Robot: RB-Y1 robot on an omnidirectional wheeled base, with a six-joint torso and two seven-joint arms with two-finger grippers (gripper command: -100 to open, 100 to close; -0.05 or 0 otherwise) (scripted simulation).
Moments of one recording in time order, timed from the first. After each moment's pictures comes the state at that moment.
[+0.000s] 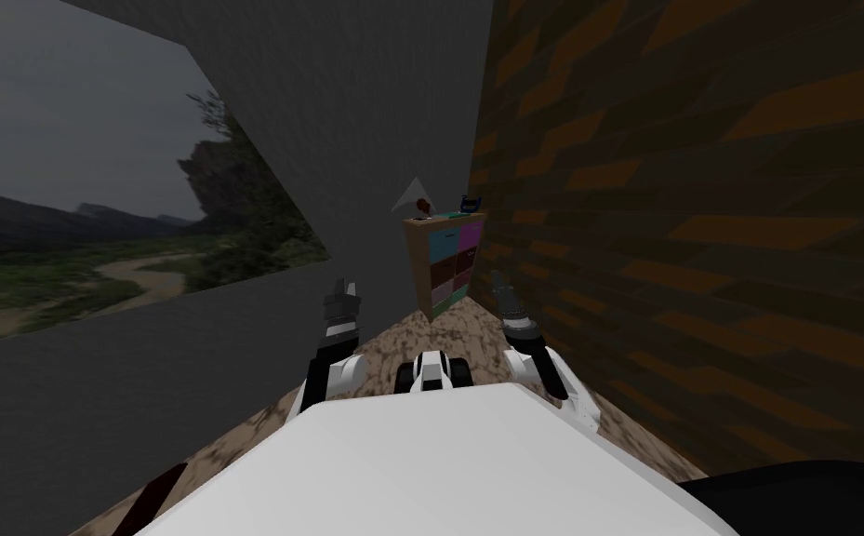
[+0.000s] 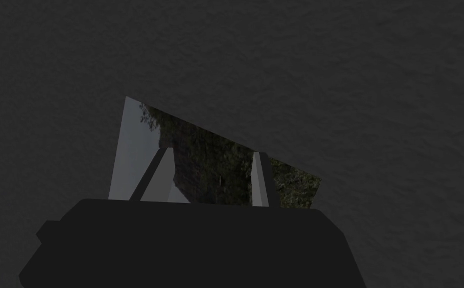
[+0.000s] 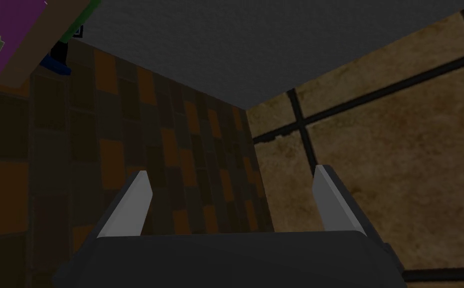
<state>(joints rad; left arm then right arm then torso) 0.47 -0.04 0.00 -2.20 0.05 -0.37 -0.02 0.49 -0.24 0.00 -2.16 0.07 -0.62 0.36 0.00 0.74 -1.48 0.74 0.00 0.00</state>
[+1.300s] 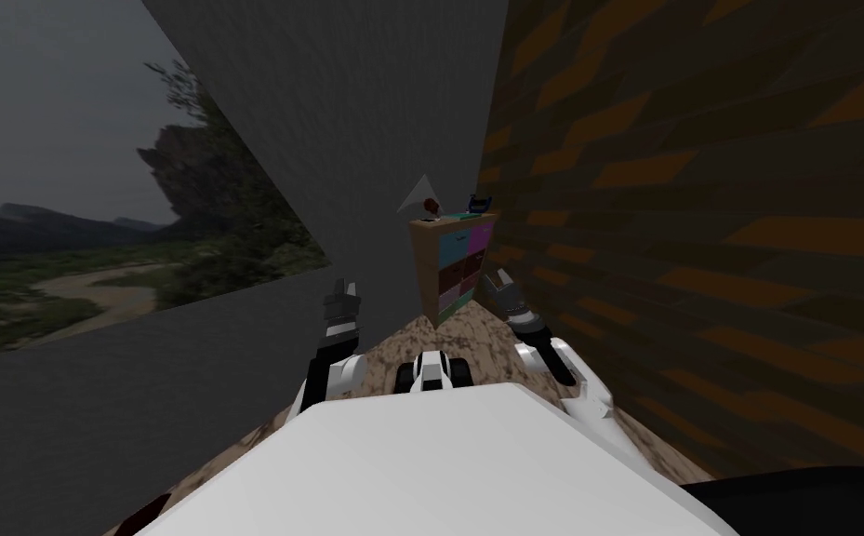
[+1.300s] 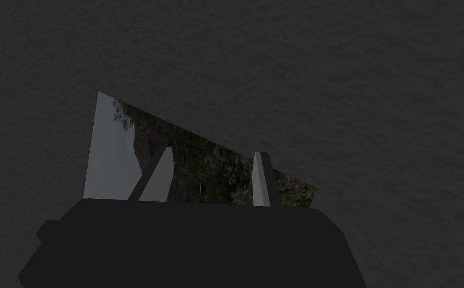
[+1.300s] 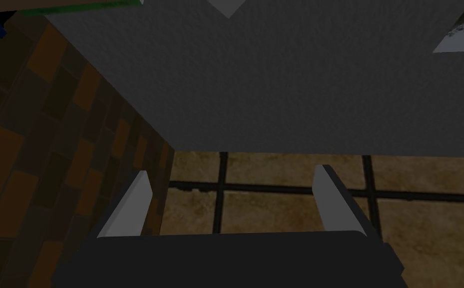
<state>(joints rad) 0.47 -0.04 0.00 -2.20 0.05 -0.37 -0.02 0.43 -0.38 -0.08 -2.07 0.19 -0.63 0.68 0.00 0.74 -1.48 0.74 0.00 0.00</state>
